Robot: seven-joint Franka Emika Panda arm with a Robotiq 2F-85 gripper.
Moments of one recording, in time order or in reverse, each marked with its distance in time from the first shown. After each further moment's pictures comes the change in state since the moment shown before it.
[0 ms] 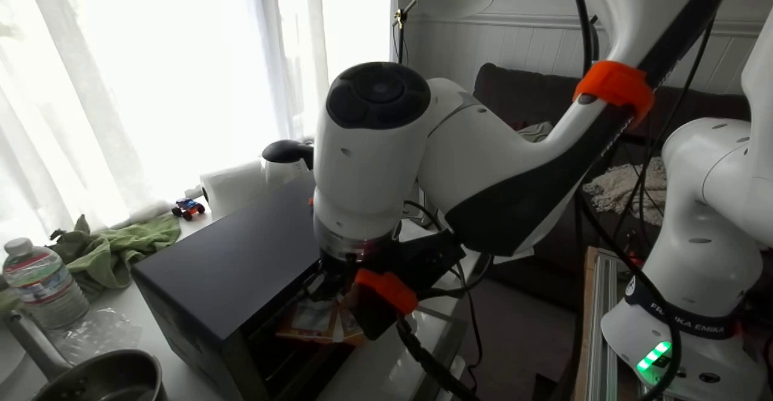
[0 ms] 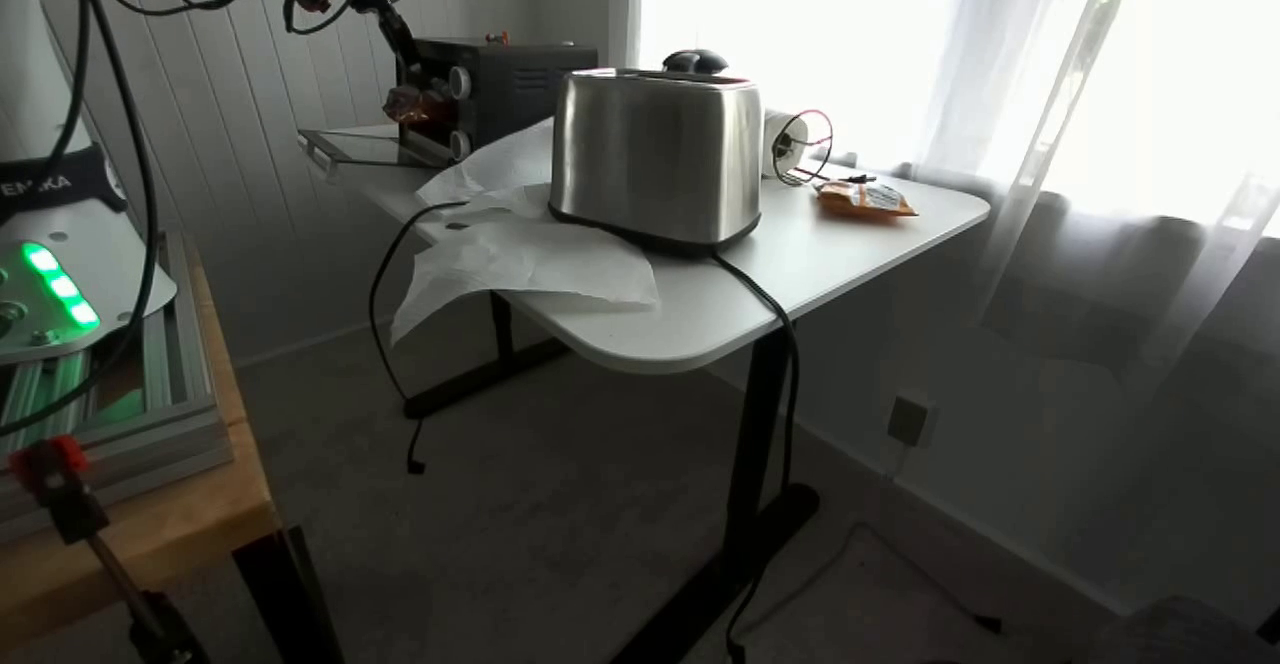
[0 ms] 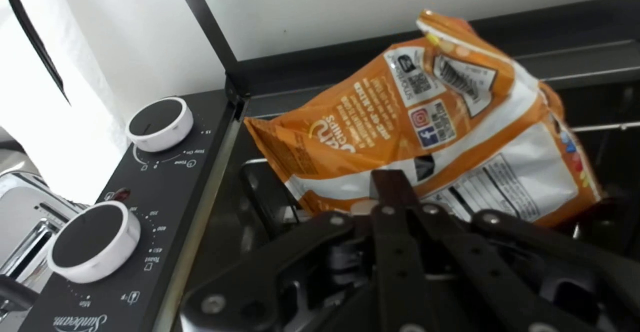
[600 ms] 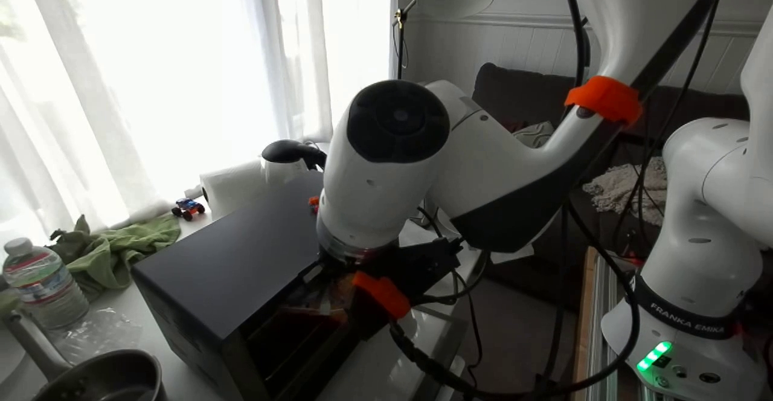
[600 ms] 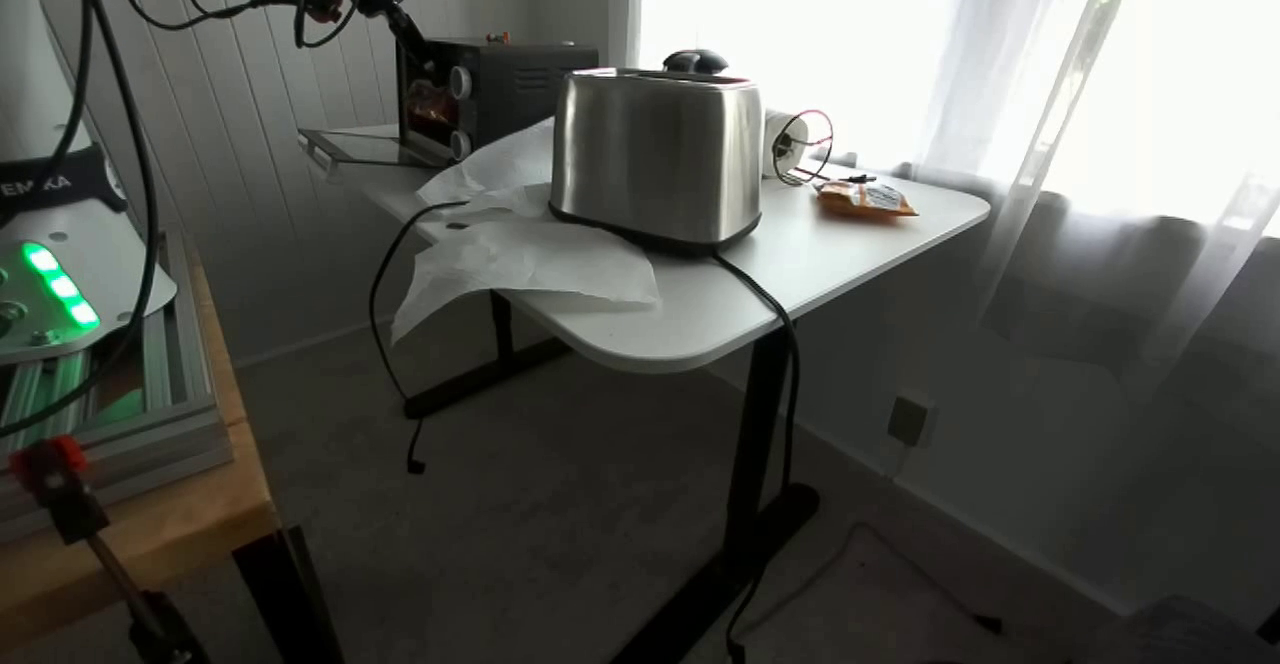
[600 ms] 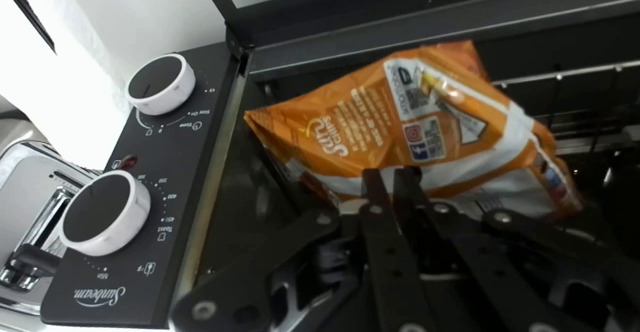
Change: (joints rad) arm -0.011 0.006 0.001 -0.004 -0.216 0.000 0.221
